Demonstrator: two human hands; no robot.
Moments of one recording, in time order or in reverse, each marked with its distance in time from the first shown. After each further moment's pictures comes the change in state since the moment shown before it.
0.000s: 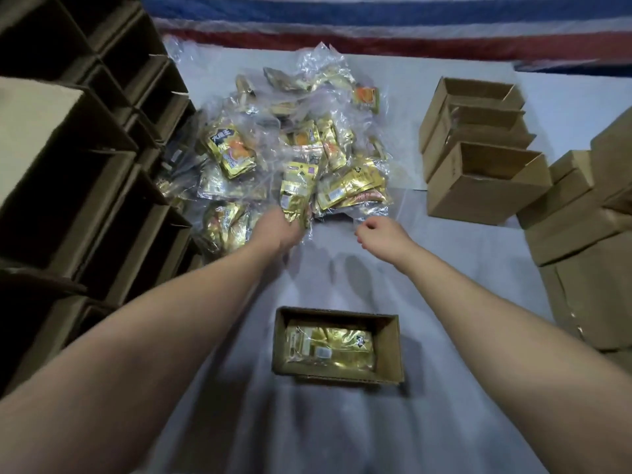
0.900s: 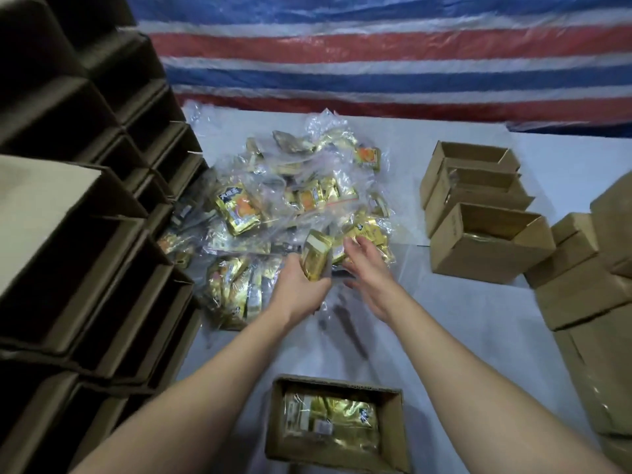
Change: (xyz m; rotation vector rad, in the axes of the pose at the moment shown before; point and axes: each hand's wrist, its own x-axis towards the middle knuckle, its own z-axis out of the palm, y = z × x) left_hand -0.032 0.045 -0.001 -0.416 0.069 0.053; right_hand 0.017 -0.045 0.010 0.792 -0.052 -0.005
